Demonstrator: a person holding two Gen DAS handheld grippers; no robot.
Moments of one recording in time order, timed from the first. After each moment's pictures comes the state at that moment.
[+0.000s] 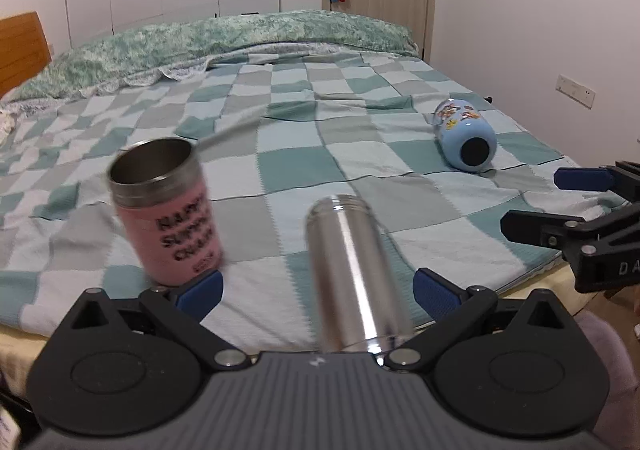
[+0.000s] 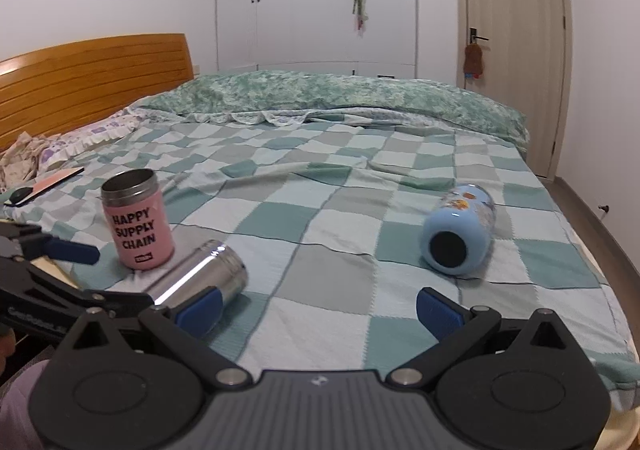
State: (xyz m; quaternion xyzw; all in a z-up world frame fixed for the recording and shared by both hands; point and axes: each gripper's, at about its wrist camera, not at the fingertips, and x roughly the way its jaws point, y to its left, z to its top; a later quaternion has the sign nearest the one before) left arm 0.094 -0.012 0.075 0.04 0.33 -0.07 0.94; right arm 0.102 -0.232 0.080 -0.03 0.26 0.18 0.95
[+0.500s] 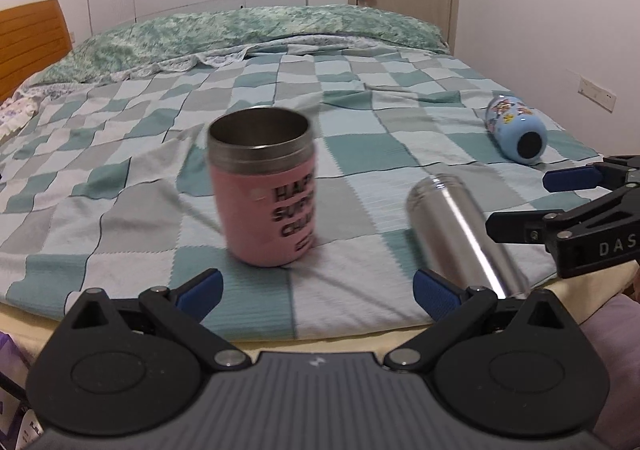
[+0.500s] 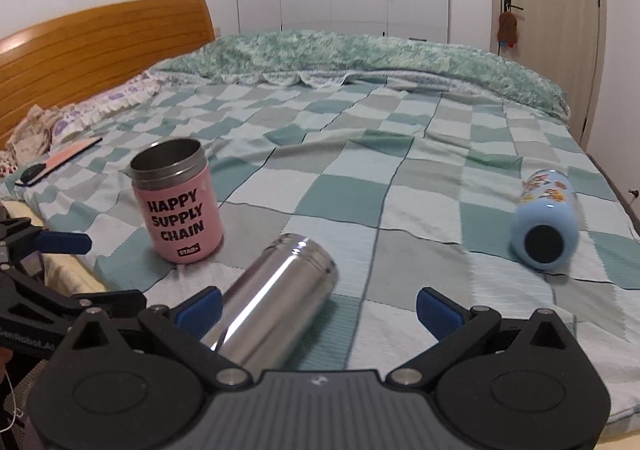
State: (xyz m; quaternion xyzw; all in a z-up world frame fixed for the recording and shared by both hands) left arm 0.096 0.073 0.060 0.03 0.33 -0.05 0.94; right arm 0.137 -0.140 0.069 -0.04 0.33 0.20 0.92
